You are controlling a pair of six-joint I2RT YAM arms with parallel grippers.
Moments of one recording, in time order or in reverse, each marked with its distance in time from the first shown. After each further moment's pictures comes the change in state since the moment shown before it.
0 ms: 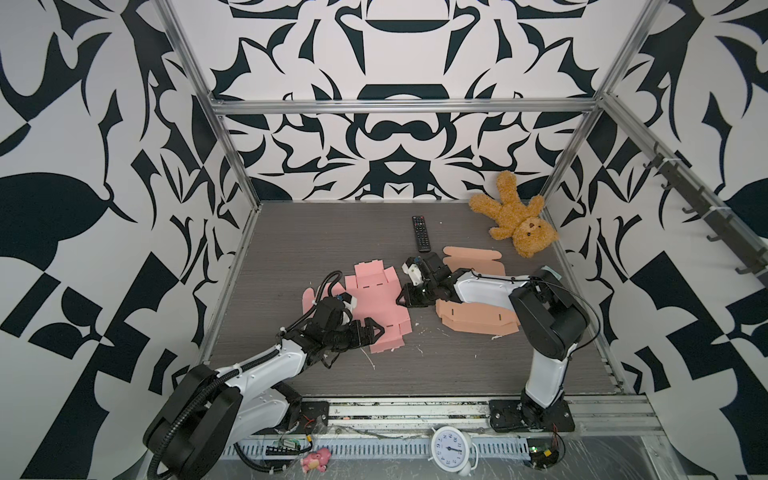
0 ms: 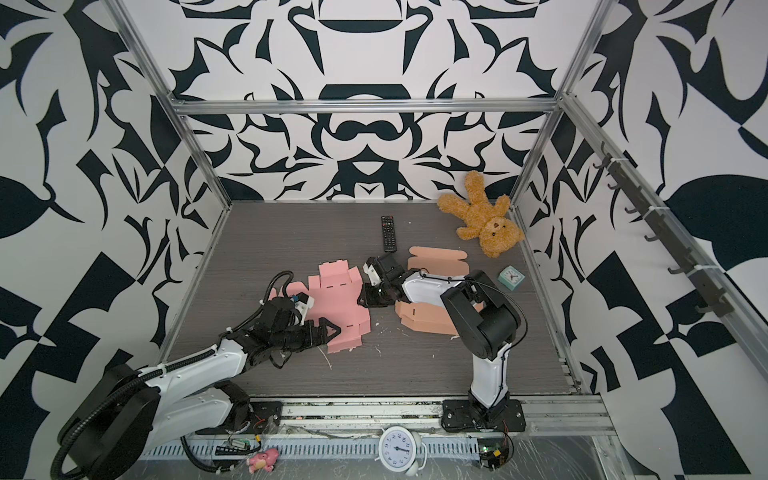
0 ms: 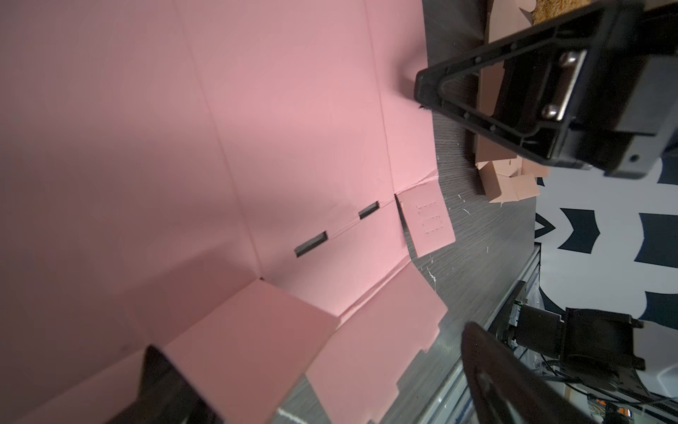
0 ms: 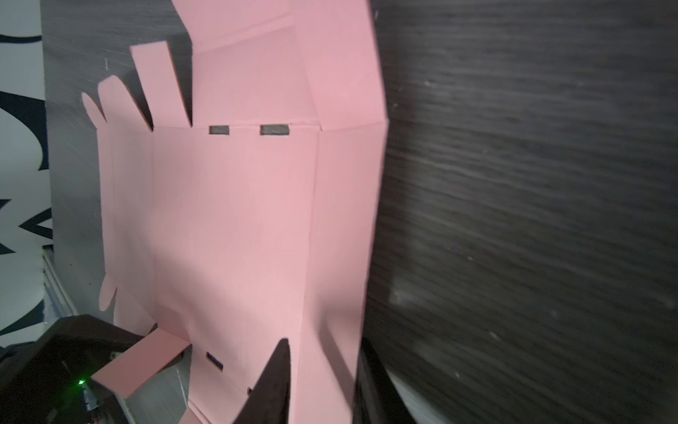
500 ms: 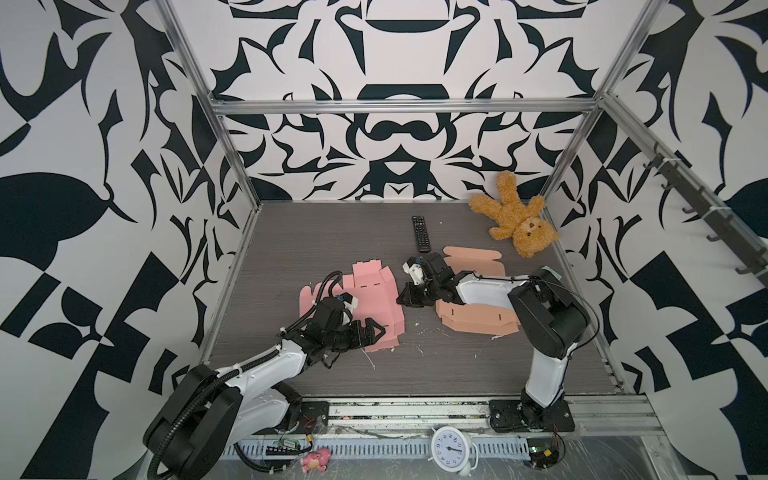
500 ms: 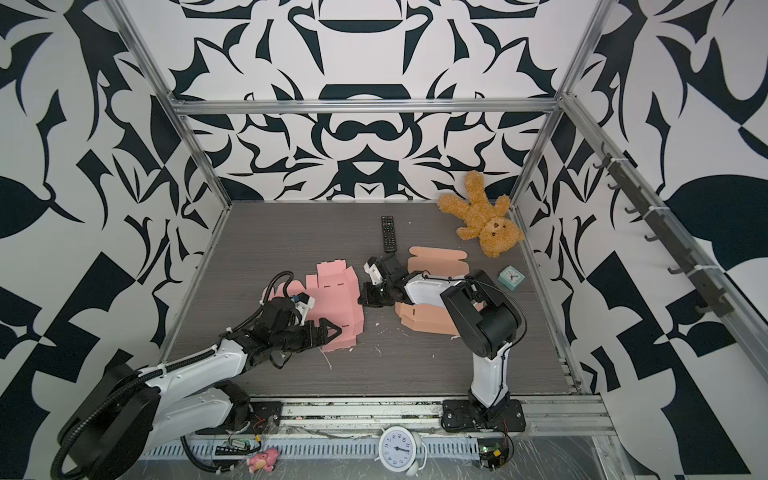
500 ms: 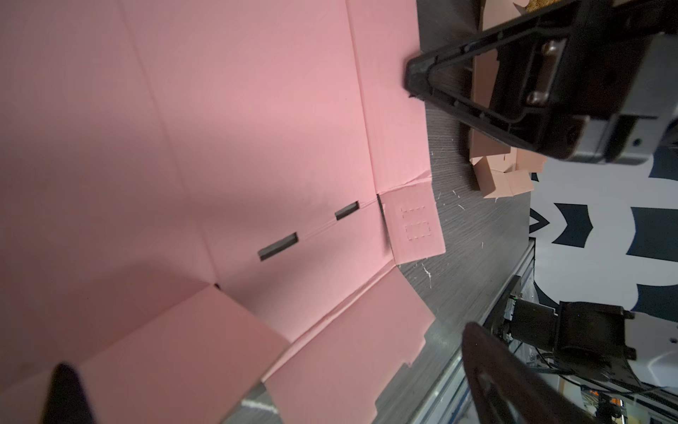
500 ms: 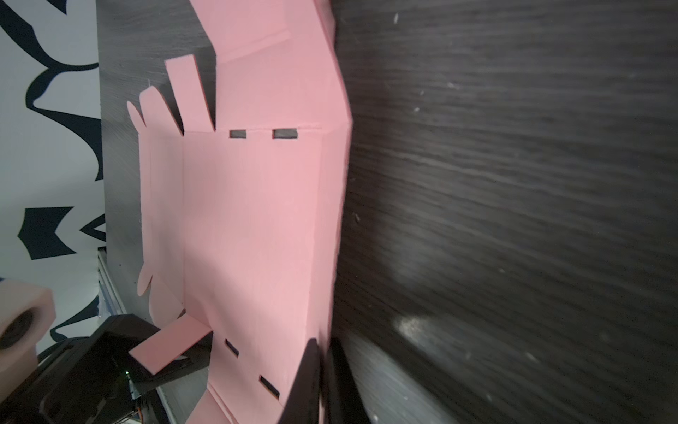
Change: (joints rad) left arm 0.000 -0.029 -0.002 -0.025 0.018 0.003; right arm -0.018 0.006 -0.035 0.094 -0.081 0.055
